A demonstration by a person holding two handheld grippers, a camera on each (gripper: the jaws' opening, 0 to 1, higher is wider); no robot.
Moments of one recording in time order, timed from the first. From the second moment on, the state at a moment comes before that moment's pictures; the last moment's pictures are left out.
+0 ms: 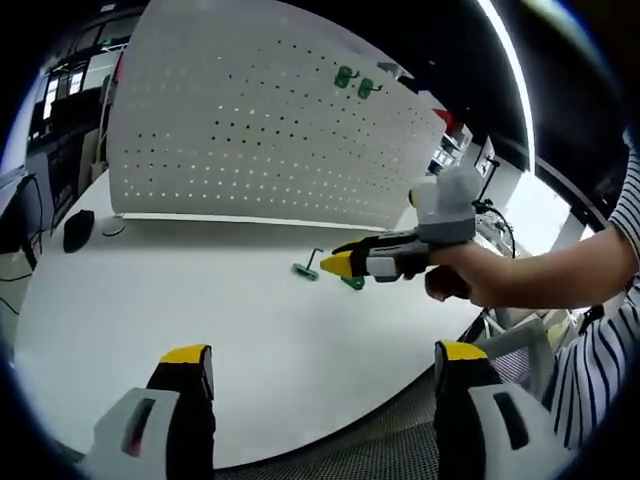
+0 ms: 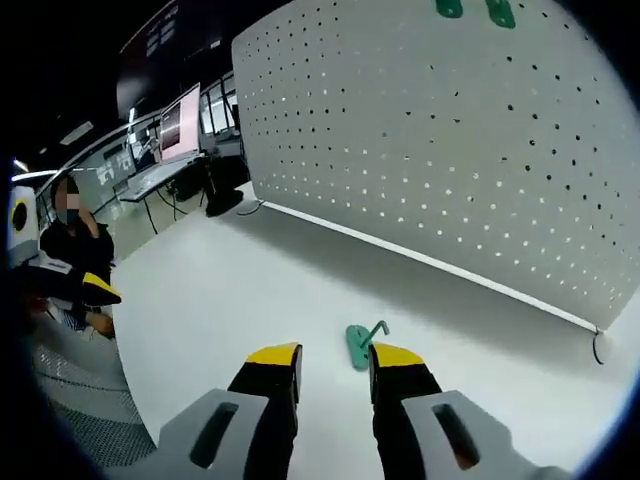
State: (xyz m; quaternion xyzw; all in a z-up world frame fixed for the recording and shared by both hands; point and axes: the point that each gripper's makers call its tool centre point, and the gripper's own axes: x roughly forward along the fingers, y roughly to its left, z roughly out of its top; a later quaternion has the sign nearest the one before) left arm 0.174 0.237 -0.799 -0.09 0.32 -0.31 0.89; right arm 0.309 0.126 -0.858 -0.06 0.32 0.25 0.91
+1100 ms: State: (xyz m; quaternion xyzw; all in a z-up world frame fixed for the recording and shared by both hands) left arm 0.176 0.237 -0.804 -0.12 0.34 -0.31 0.88; right arm 0.388 0.127 -0.881 -0.01 0.37 0.19 0.91
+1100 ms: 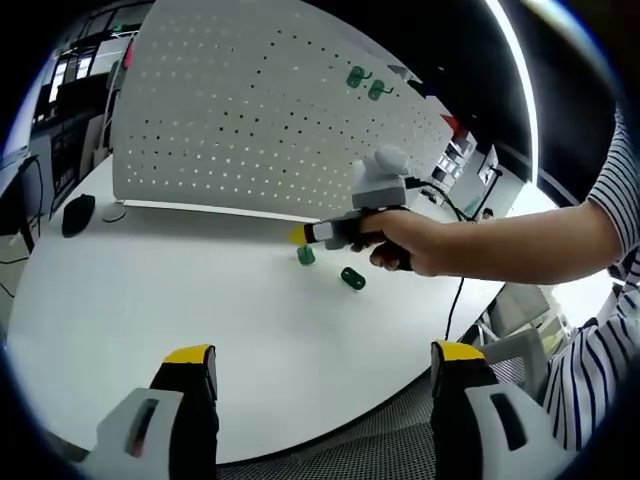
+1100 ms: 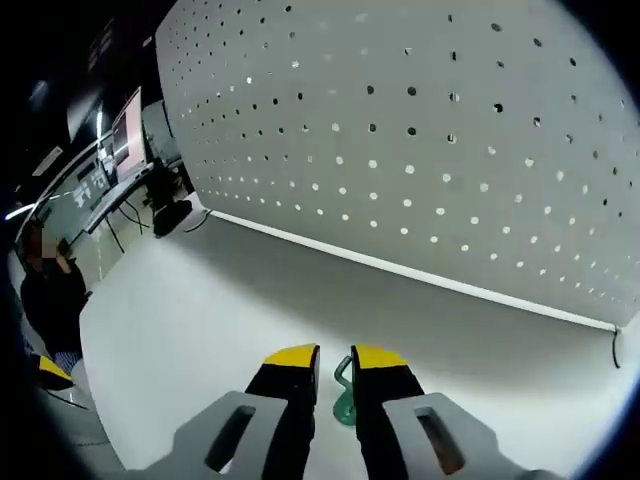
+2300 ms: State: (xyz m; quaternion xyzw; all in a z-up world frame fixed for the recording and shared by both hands) left arm 0.186 0.243 -0.815 -0.14 0.37 -0.28 0.87; right arm 0.368 0.125 -0.776 0.11 0.26 0.20 0.94
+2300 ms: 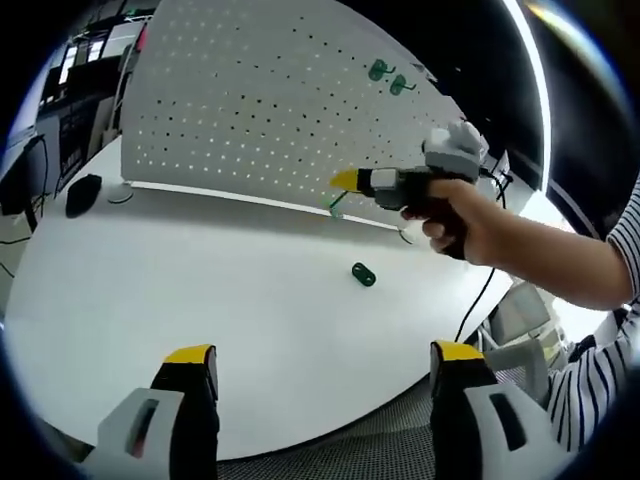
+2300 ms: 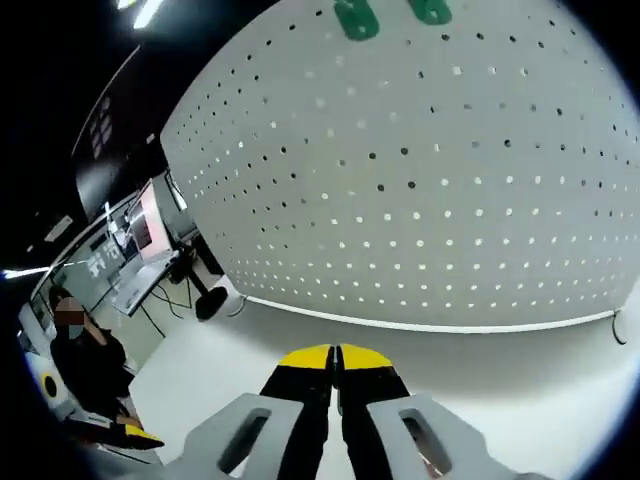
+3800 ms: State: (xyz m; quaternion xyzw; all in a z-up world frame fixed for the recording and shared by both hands) left arm 0.232 0.198 -0.759 -0.22 0.33 -0.33 0.86; right arm 0.248 0.199 -0.700 0.23 0.19 0.33 0.89
